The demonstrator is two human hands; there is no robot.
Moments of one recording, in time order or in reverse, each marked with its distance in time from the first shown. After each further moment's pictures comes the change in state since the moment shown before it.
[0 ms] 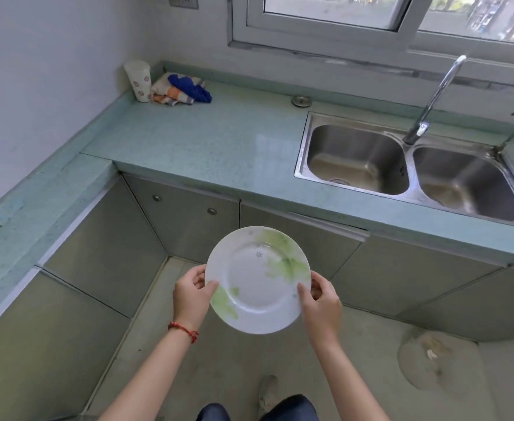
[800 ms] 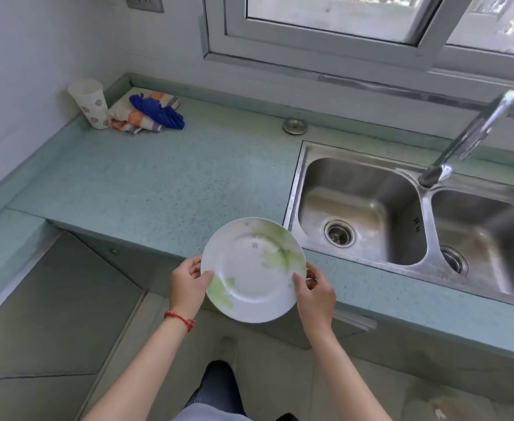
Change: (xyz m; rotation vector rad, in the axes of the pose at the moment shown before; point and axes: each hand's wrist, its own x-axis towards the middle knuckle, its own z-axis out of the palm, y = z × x) left_hand 0.216 0.087 0.131 0.044 0.021 -0.035; right_hand 0.262 -0.050 0.050 -0.068 -0.024 0.022
